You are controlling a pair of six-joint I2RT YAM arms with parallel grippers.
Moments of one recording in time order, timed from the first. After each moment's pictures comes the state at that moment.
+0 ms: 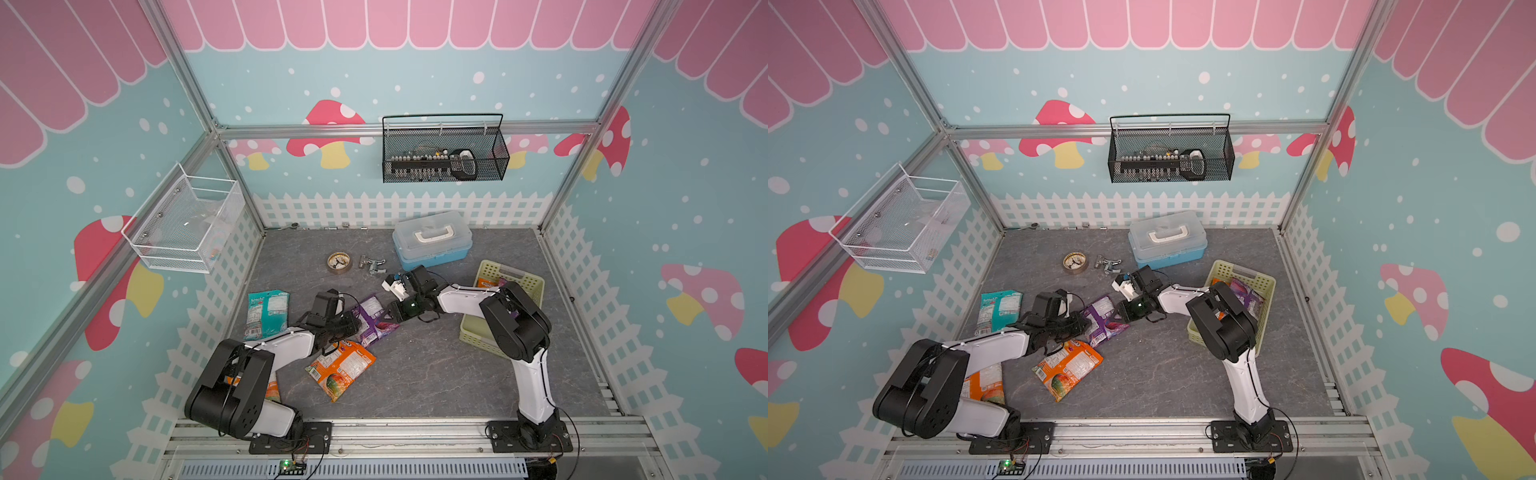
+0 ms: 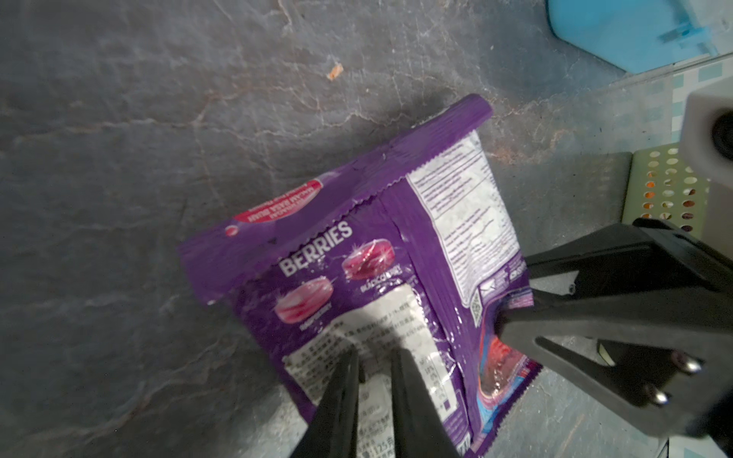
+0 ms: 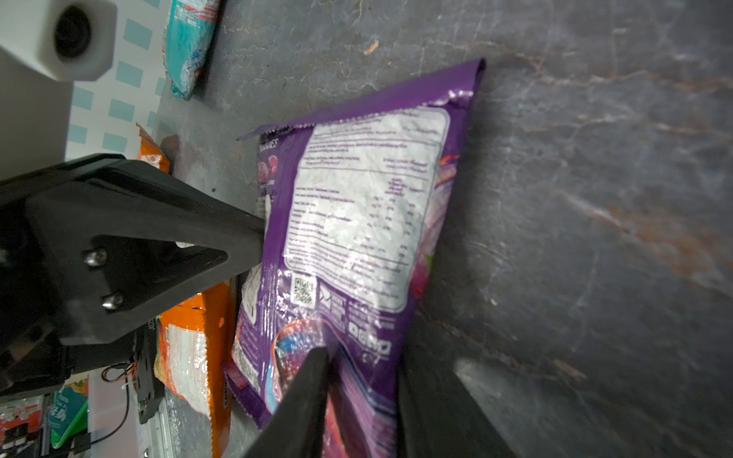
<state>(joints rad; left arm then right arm) -0.29 1.45 0.54 0.04 0.30 -0.64 0.64 2.10 1.30 -0.14 -0.66 0.26</state>
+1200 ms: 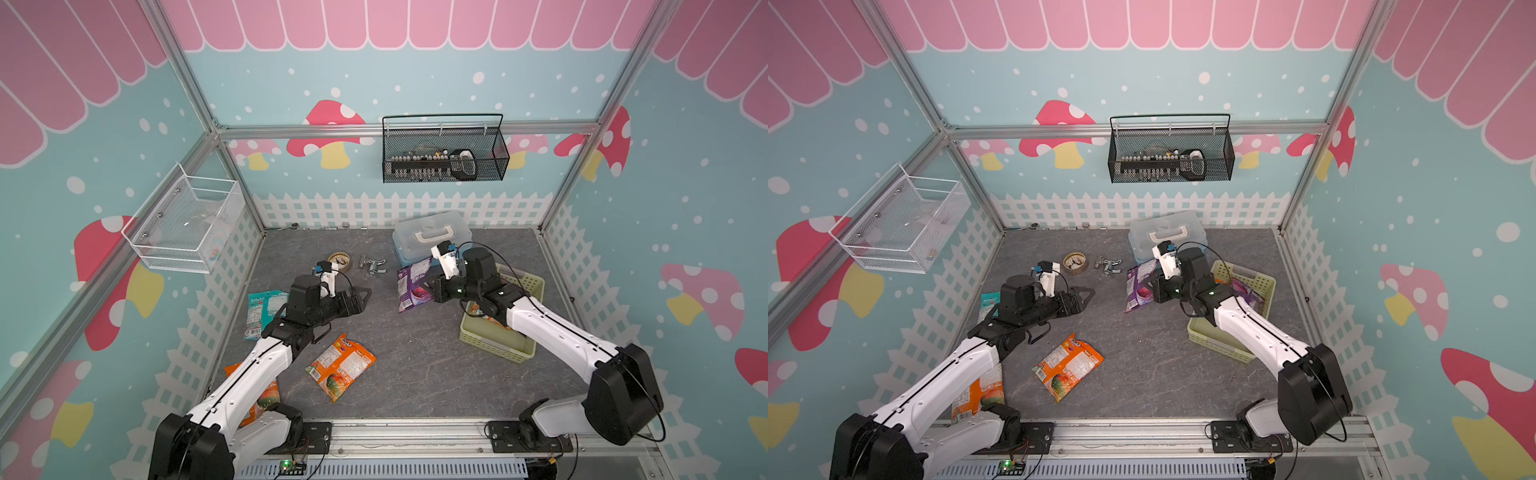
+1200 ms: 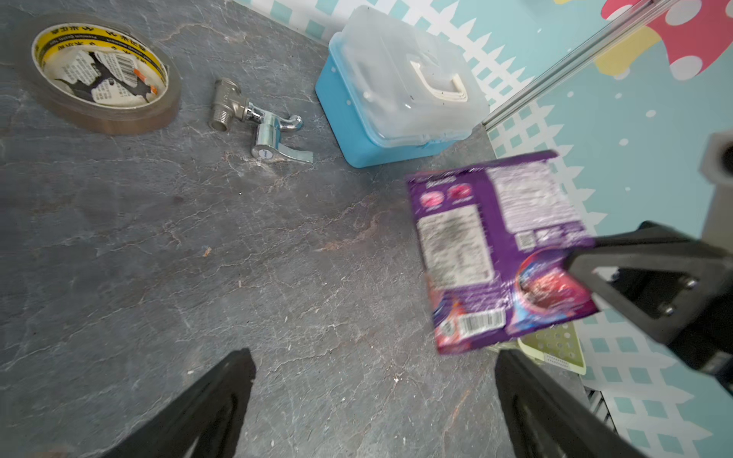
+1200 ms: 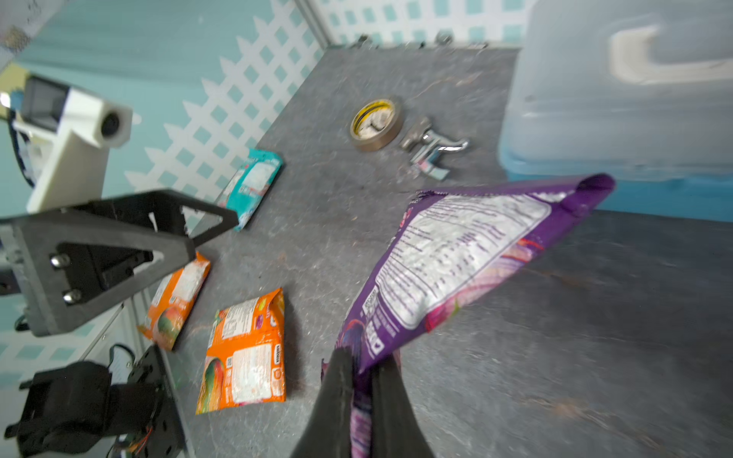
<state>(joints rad) -0.28 1.07 0.69 -0.16 0.35 -0.50 0.46 1.36 1.02 -0.18 -0.40 0.29</state>
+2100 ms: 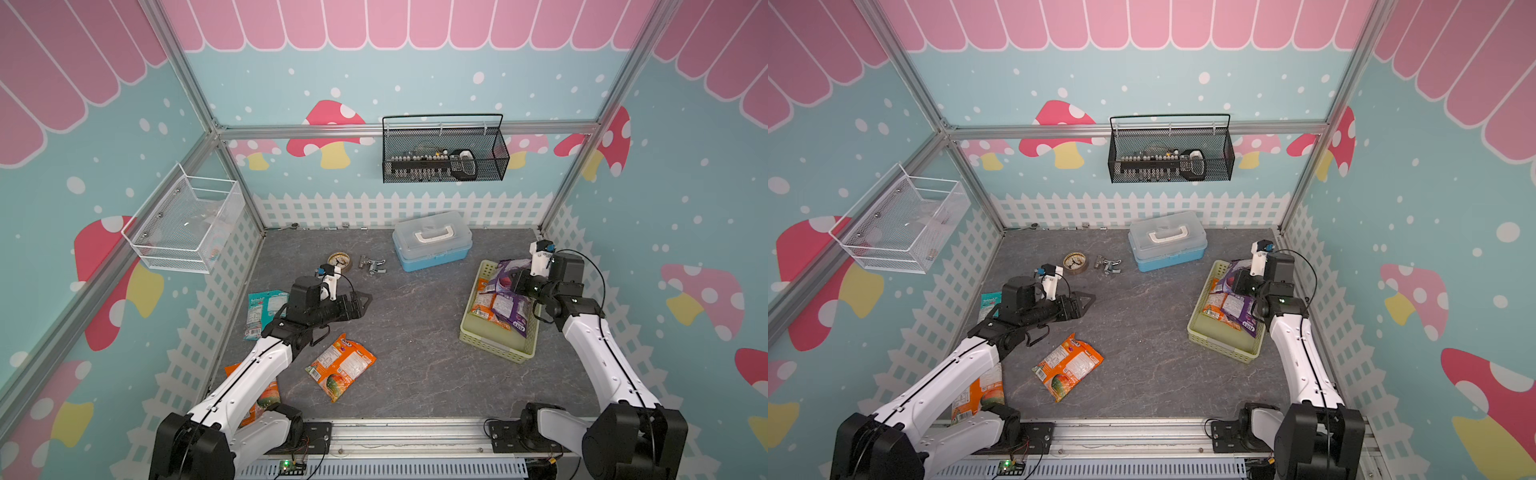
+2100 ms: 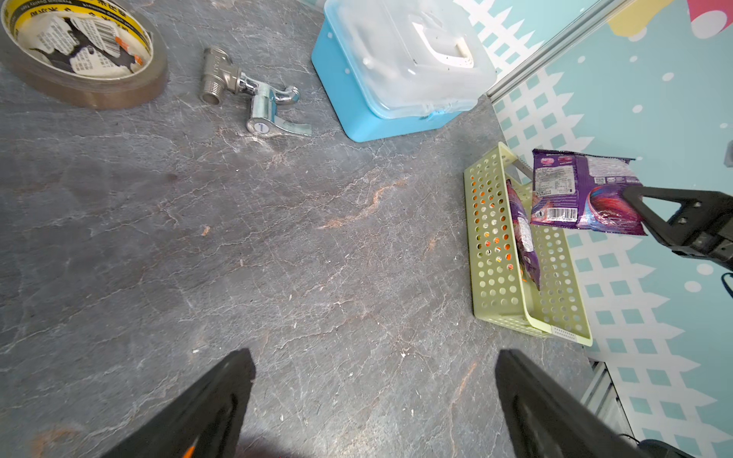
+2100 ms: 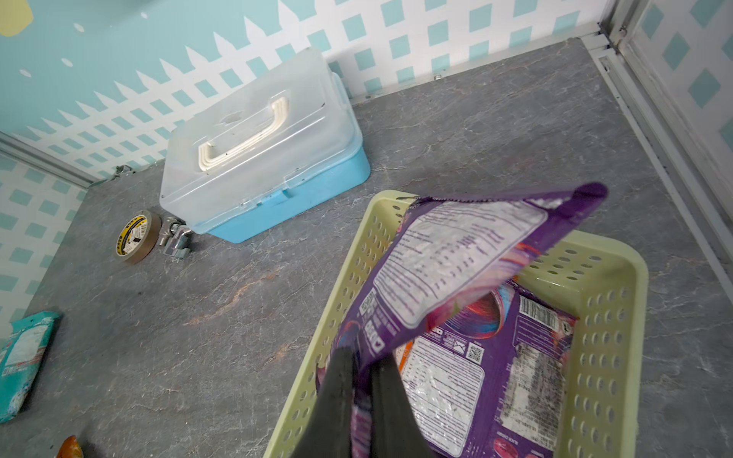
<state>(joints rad) -0.28 1.08 0.69 -0.20 0.40 -0.46 -0.14 1.17 0.90 -0.35 -0.32 0.20</state>
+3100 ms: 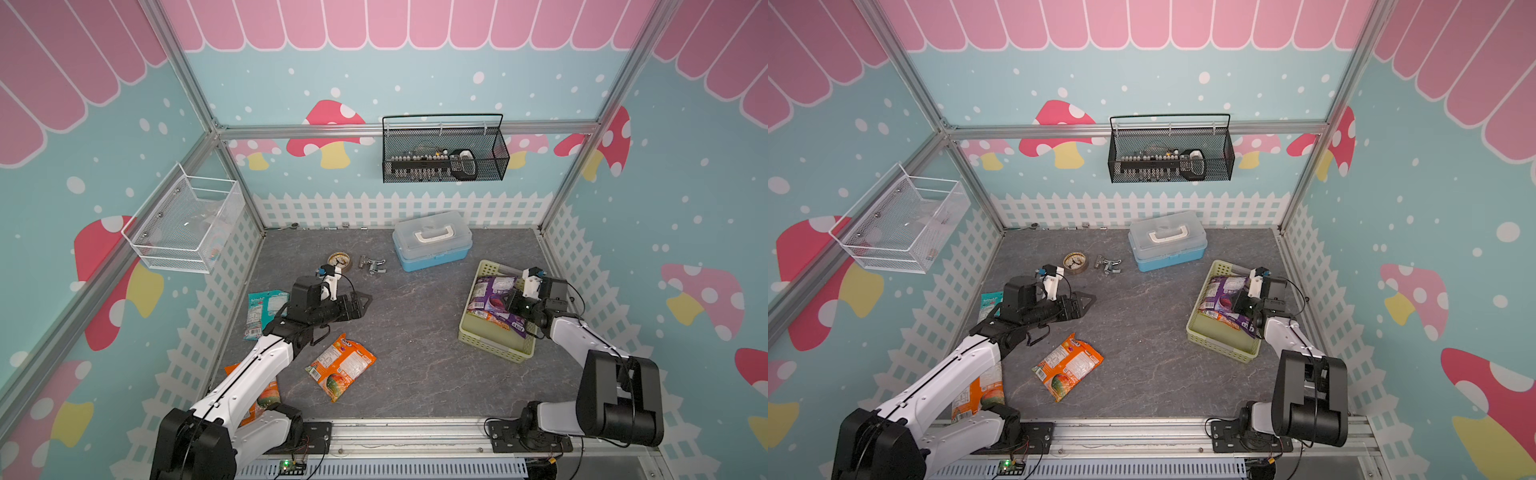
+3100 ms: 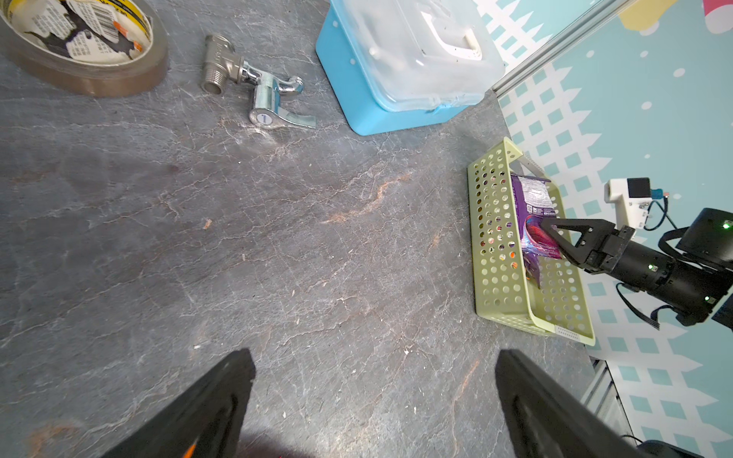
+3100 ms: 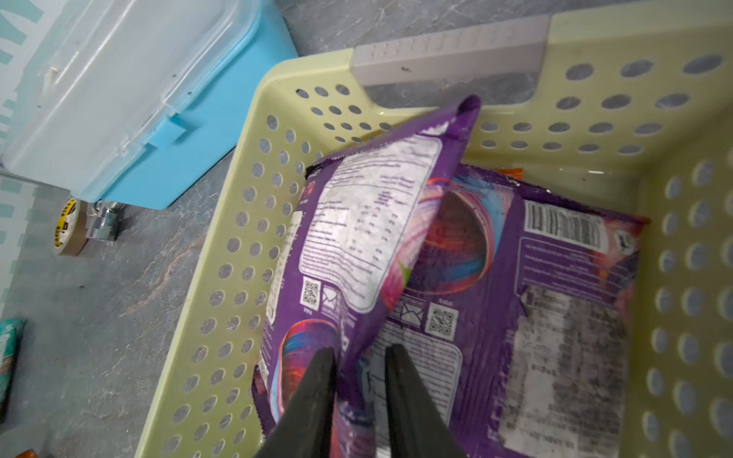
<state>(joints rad) -0.27 1.10 0.69 -0.20 0.40 -0.46 -0.19 1.38 0.66 -0.07 -0.37 0.27</state>
